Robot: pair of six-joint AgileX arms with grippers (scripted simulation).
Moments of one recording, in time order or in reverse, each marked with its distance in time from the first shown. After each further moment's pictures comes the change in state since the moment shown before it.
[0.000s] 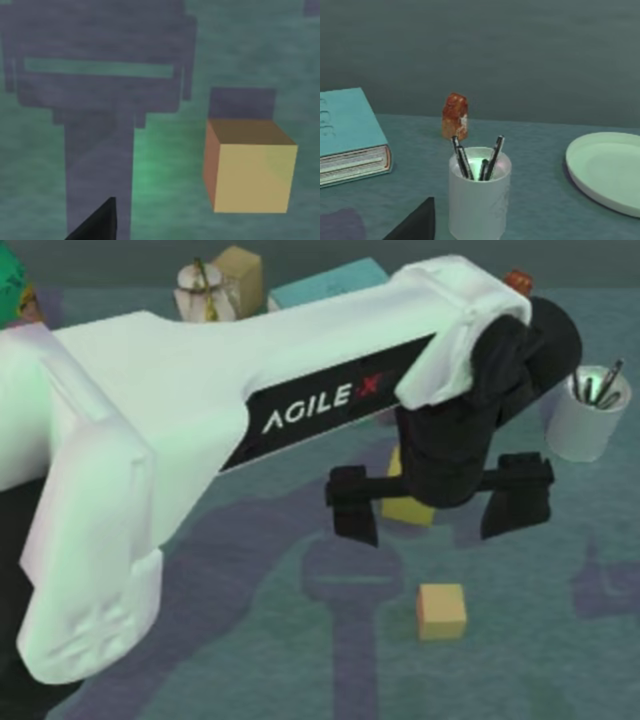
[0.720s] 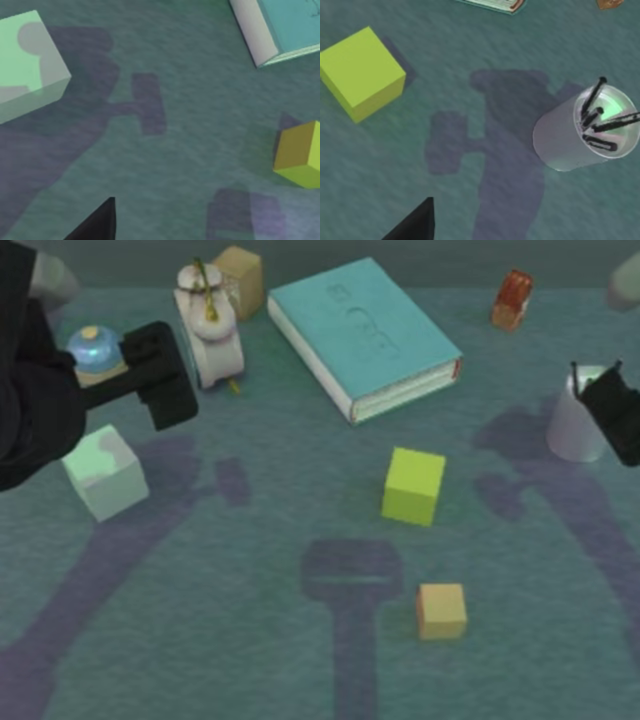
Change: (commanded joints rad) left arm 0.498 -1.130 -1.011 0.570 -0.008 0.315; right arm 0.243 1.196 1.061 -0.648 0.008 -0.373
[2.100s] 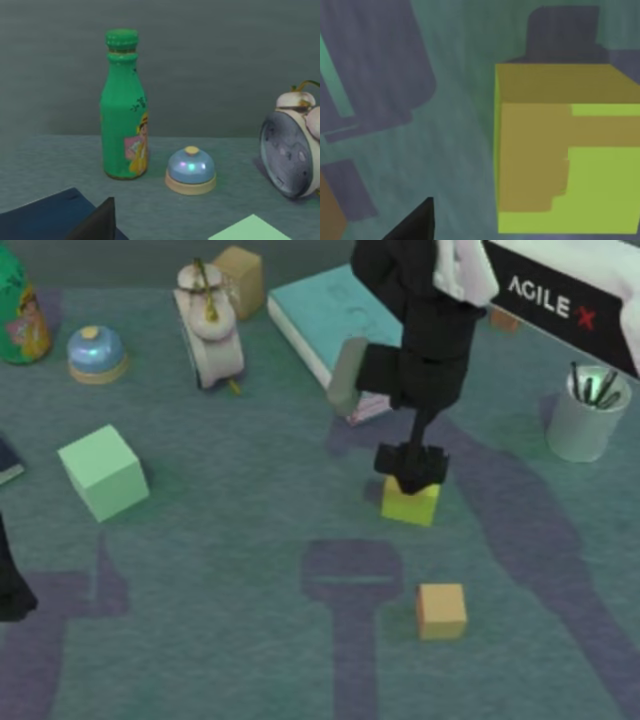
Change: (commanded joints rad) left arm 0.437 -1.135 -1.002 0.667 0.039 0.632; right arm 0.238 1.131 1.010 -0.599 0.002 -0.362
